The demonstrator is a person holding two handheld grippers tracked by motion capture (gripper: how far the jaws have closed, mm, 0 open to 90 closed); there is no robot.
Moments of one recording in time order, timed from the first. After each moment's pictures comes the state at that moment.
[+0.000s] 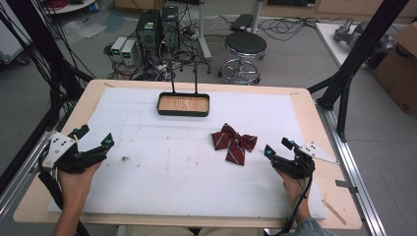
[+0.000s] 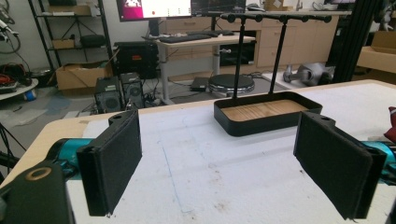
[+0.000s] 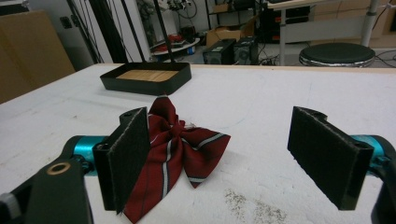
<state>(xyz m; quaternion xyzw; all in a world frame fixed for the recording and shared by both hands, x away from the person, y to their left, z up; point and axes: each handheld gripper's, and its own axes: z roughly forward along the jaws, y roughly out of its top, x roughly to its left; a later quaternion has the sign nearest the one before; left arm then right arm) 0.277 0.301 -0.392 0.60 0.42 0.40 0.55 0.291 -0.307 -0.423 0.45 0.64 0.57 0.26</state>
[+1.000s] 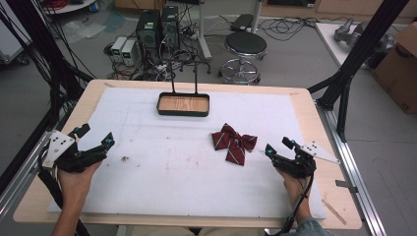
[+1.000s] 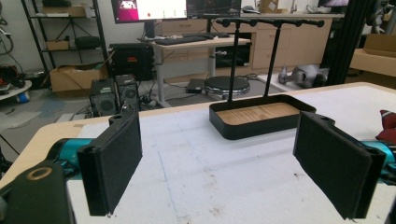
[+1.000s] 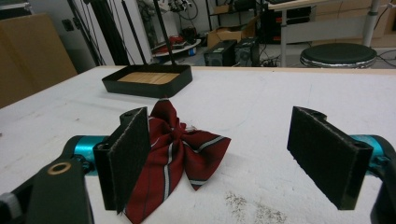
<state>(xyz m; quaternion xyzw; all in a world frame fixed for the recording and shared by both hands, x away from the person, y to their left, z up) 0.278 0.300 -0.388 0.60 0.42 0.39 0.56 0.291 -0.308 -0.420 0.45 0.63 0.58 0.25</state>
